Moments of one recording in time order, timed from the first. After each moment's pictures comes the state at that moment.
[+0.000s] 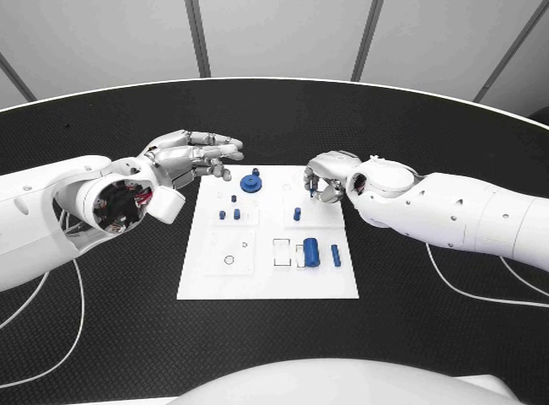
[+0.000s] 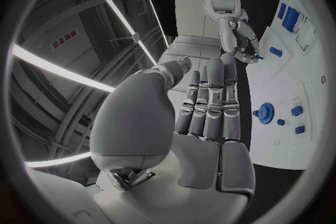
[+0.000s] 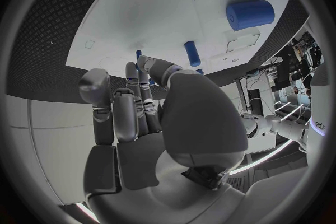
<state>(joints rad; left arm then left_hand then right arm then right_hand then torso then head) 1.31 -0.93 -0.09 1.60 -0.02 -0.09 0.08 1.39 -0.23 0.57 0.12 0.05 0.94 0.17 0.22 0.38 1.05 0.11 0.33 0.19 1.13 0.04 0.97 0.49 0.18 1.02 0.12 0.80 0.57 1.20 -0.56 -0.12 1.14 -1.68 -0.27 -0.08 1.38 -0.13 0.62 -0.06 0.22 1.03 0.14 0.28 0.42 1.26 0.06 0.12 0.21 1.47 -0.01 1.38 1.31 0.13 1.35 0.08 1.00 1.23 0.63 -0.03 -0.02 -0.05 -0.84</state>
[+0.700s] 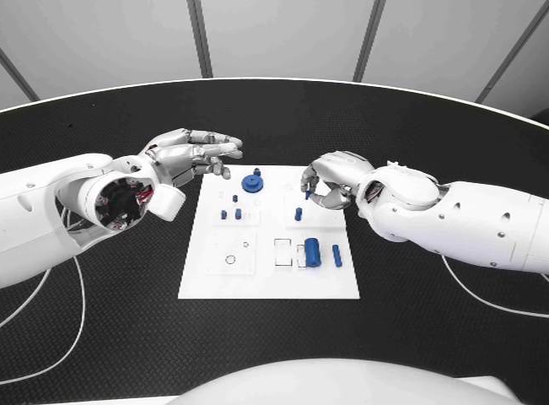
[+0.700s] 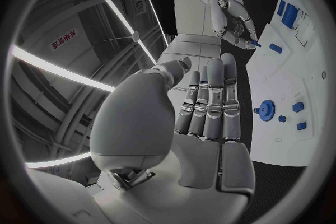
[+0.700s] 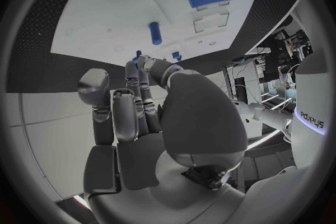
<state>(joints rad) 1.31 -0.93 -0.09 1.58 -0.02 -0.09 0.08 1.39 -0.23 0.57 0.12 0.05 0.94 0.17 0.22 0.38 1.05 0.11 0.33 0.19 1.13 0.04 0.97 0.49 0.18 1.02 0.12 0.80 0.57 1.21 -0.72 -0.10 1.45 -1.68 -0.36 -0.10 1.38 -0.13 0.62 -0.06 0.22 1.03 0.14 0.28 0.42 1.26 0.06 0.12 0.22 1.47 -0.01 1.38 1.31 0.13 1.35 0.08 1.01 1.24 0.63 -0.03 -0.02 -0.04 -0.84</state>
